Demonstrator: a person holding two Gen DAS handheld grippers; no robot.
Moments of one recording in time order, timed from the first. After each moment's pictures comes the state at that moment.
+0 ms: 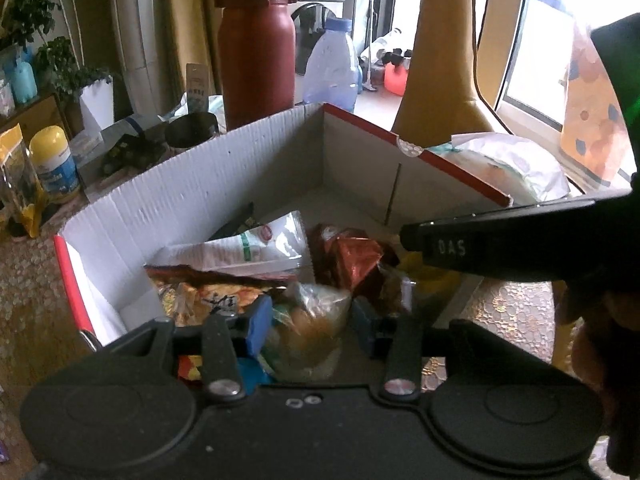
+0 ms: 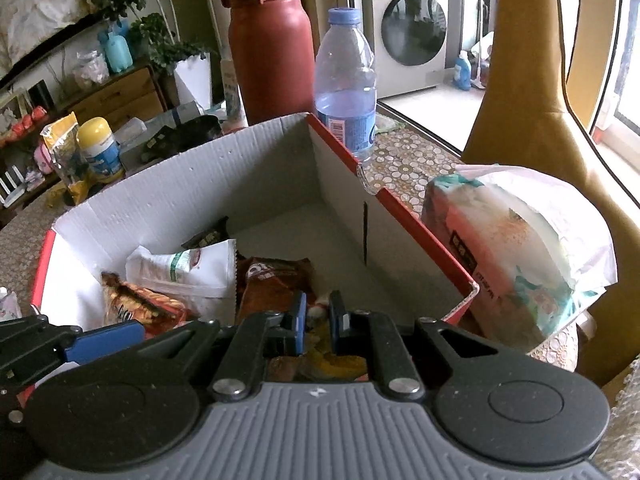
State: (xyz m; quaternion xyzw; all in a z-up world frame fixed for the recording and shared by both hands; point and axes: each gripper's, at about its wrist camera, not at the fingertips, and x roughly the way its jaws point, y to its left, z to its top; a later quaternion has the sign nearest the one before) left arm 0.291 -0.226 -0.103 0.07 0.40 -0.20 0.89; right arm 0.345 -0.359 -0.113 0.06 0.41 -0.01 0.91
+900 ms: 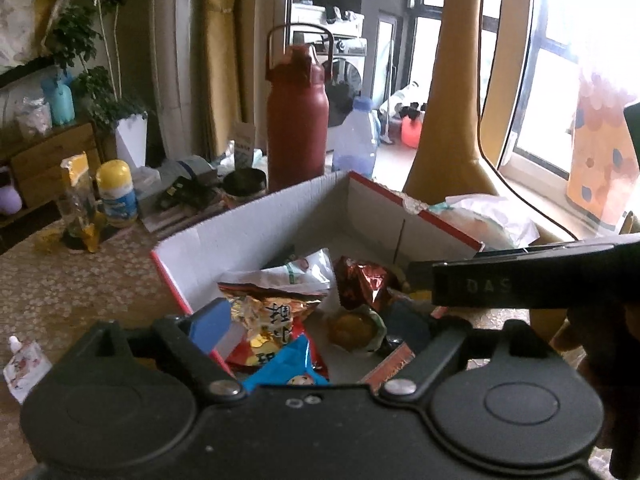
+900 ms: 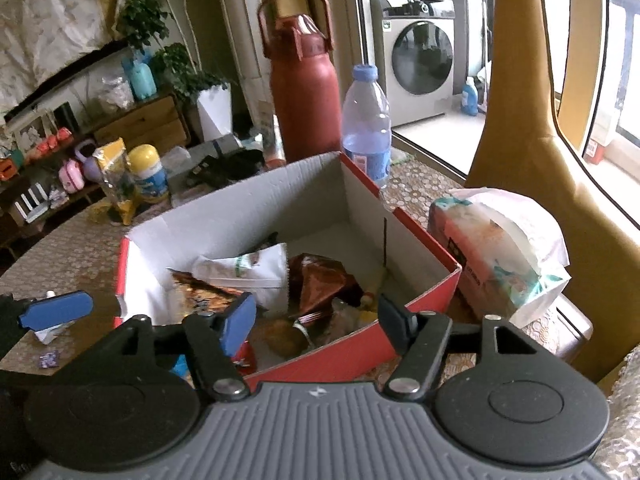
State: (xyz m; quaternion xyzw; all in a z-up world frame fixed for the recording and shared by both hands) left arm 0.231 -0.179 -0.044 0.04 0.33 -0.17 0.93; right arm 0.276 -0.337 -0.057 0.07 0.36 0.01 0.93
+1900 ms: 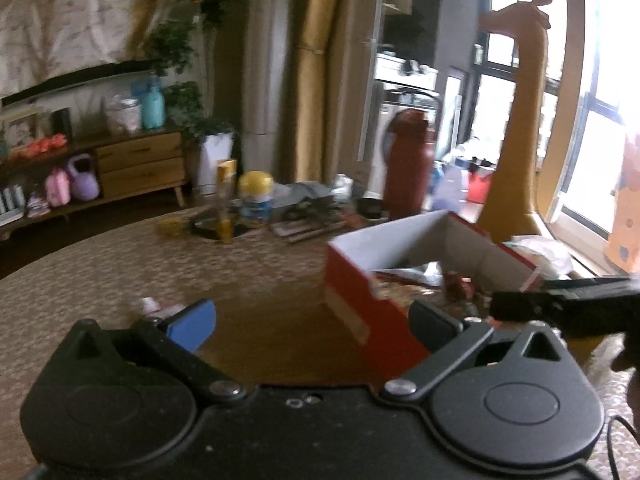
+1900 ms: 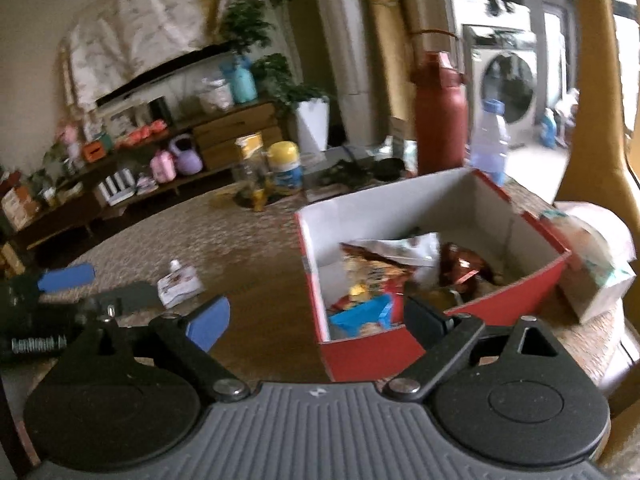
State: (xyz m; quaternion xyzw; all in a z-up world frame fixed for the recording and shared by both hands) left arm 0.153 -0.019 -0.012 -0.01 0.28 -0.08 0.96; right arm 0.191 -0.224 -0.027 0.05 0.33 0.14 0.93
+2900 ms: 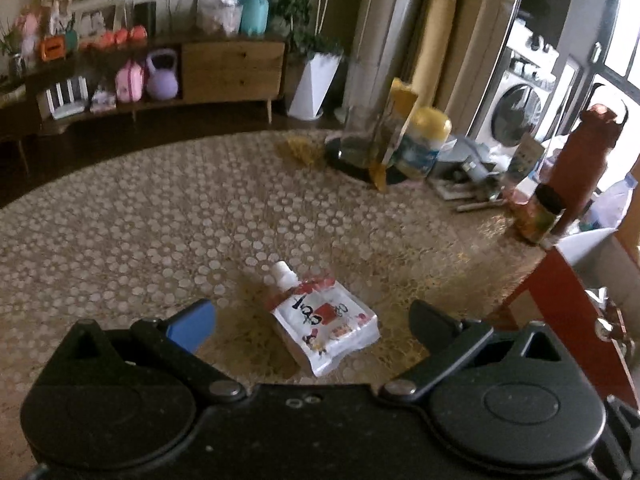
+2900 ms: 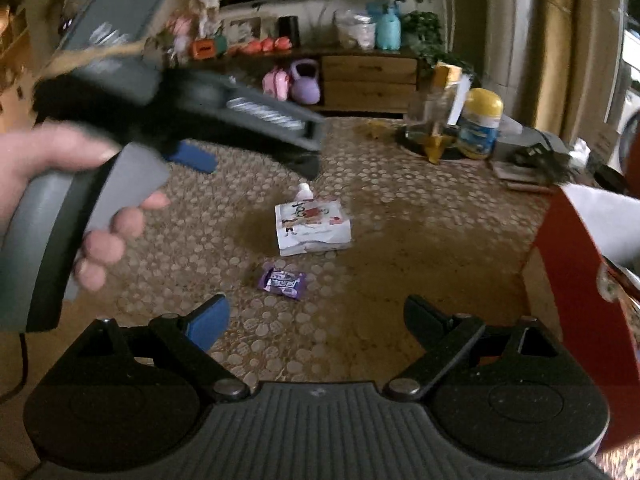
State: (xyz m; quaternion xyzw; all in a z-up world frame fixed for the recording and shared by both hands) left arm 0.283 0.127 -0.089 -0.09 0.39 0.03 0.92; right arm 0.251 -0.029 -0.129 -0.09 0.35 0.29 0.89
